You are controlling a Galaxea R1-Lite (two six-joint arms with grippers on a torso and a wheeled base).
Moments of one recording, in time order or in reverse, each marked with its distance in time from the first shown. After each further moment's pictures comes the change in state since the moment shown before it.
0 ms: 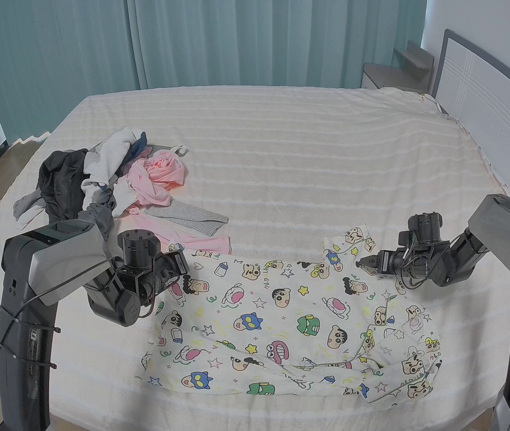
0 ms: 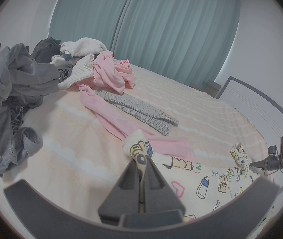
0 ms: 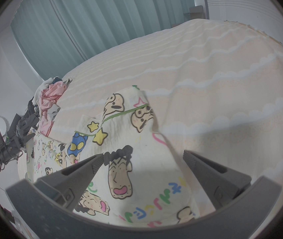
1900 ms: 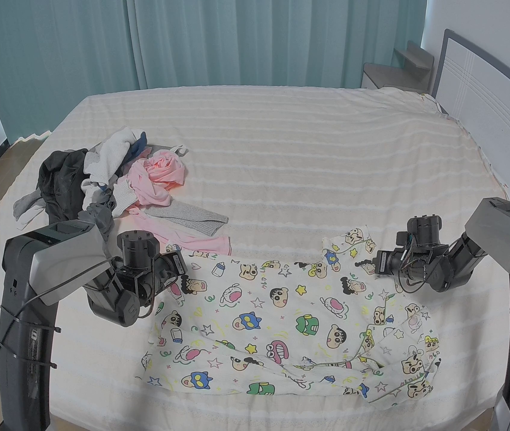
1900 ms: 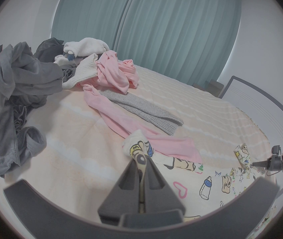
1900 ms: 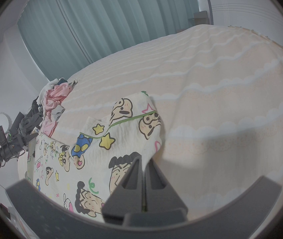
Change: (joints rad) left arm 0.007 0.007 -0.001 0.000 0.025 0.005; right arm 0.016 0.011 0.032 -0.103 0.013 -0.011
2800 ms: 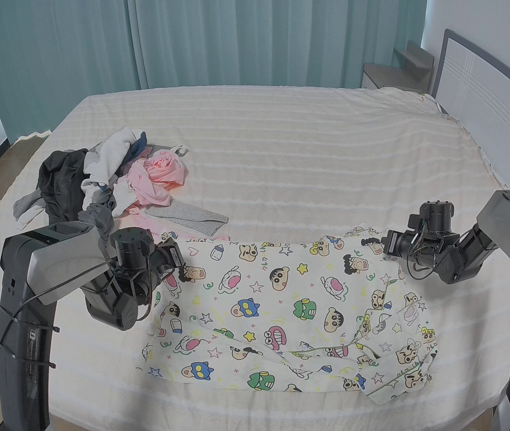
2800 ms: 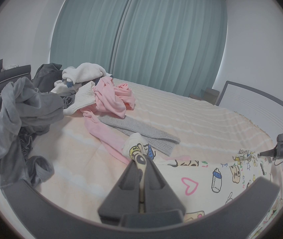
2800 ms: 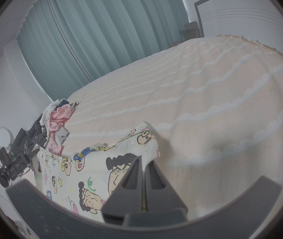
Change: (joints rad) left arm 0.005 -0.011 0.044 -0.181 0.047 0.098; right arm -0.039 -0.063 0.009 -0.080 -0.006 0.089
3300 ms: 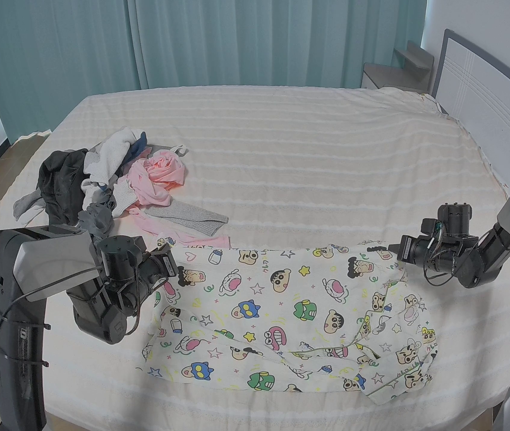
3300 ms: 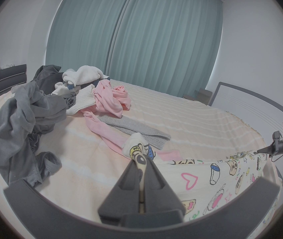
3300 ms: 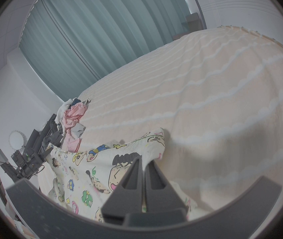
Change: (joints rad) left arm 0.004 -0.061 0.187 -0.147 -0.067 0.006; right arm -0.037 -0.131 0.175 0.001 0.150 0.020
